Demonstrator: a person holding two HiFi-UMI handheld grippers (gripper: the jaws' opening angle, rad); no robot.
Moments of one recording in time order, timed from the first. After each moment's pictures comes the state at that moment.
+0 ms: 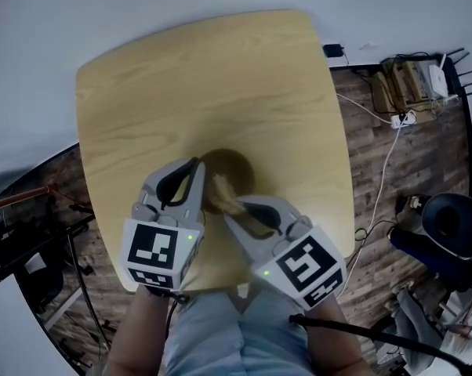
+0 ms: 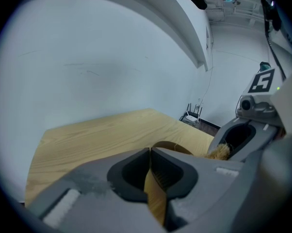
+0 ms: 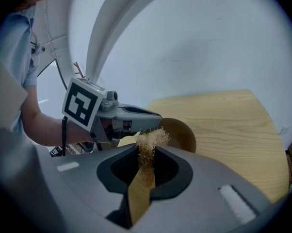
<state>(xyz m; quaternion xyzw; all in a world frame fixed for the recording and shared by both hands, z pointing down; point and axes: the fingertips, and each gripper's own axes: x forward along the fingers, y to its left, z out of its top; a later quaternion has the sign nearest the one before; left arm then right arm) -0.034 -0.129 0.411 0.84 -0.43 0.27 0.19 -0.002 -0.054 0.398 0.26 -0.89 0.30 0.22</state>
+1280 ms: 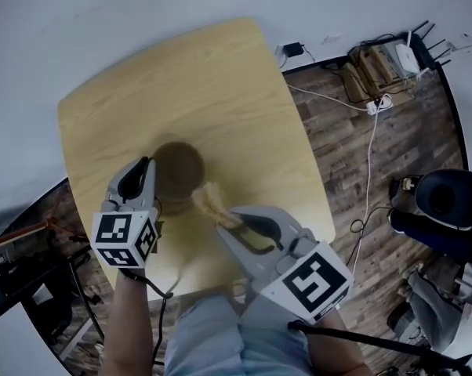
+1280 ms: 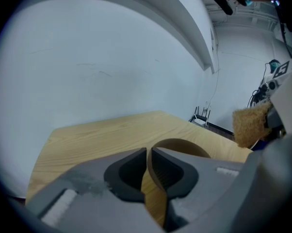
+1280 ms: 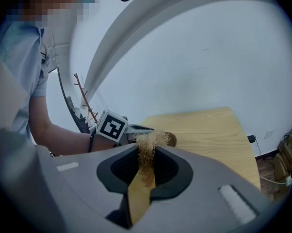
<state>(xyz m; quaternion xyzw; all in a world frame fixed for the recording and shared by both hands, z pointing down) -0.068 -0.151 0.425 0.83 -0.47 0.25 0.18 0.045 -0.035 0.338 0.33 -0.89 0.28 0.14</state>
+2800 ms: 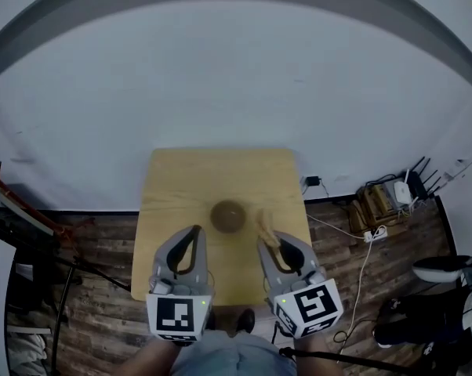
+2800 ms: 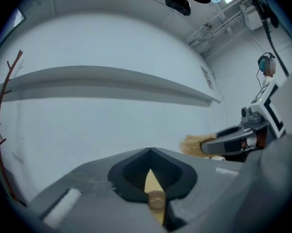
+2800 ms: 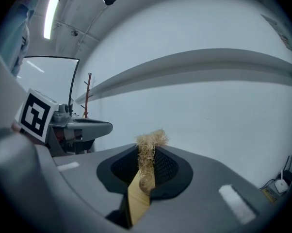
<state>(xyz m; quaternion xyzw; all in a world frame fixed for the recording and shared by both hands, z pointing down) -0.072 0.002 0.172 0.79 -0.62 0.05 0.01 0.047 -0.002 0.185 0.43 -0.90 0.03 0.08</state>
